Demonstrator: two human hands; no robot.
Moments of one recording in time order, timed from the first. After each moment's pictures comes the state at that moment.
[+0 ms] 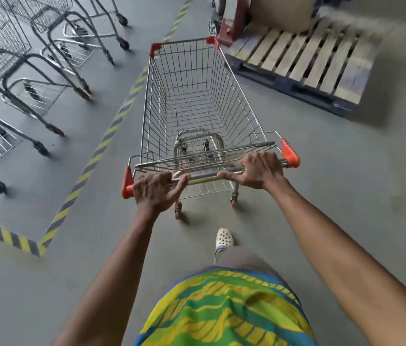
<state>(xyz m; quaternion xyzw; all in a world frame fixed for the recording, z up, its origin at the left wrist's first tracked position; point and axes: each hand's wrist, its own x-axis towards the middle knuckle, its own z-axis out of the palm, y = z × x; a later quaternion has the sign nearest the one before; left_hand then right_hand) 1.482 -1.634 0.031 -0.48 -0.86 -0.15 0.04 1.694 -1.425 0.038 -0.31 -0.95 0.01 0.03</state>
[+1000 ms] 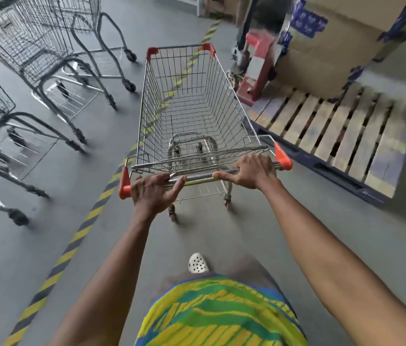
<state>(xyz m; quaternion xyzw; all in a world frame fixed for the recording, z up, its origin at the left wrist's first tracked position) 1.064 -1.163 0.031 -0.44 -0.88 -0.18 0.04 1.254 -0.937 0.054 -0.28 -0.96 0.03 -0.03</state>
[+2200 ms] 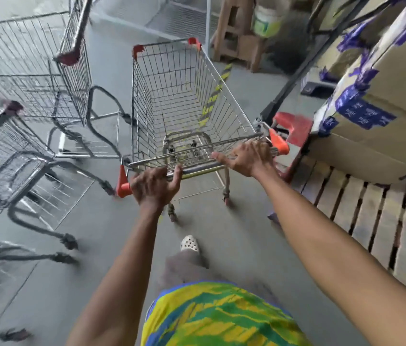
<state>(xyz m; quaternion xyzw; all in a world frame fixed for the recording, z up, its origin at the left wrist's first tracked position) 0.512 -0.566 0.025 -0.35 -0.93 -0.13 0.02 0.677 -0.348 0.042 -0.33 -0.94 0.05 0.02</state>
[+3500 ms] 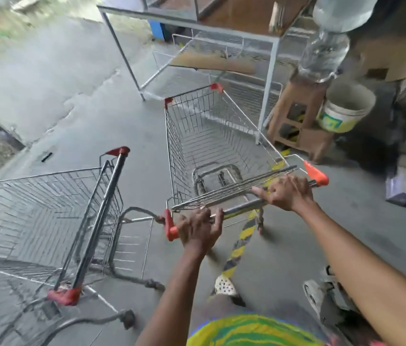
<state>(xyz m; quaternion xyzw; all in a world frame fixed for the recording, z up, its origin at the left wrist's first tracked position) 0.092 -0.019 0.029 -0.31 -0.95 -0.06 -0.02 0.210 0.224 0.063 -0.28 -0.96 0.01 -0.05</state>
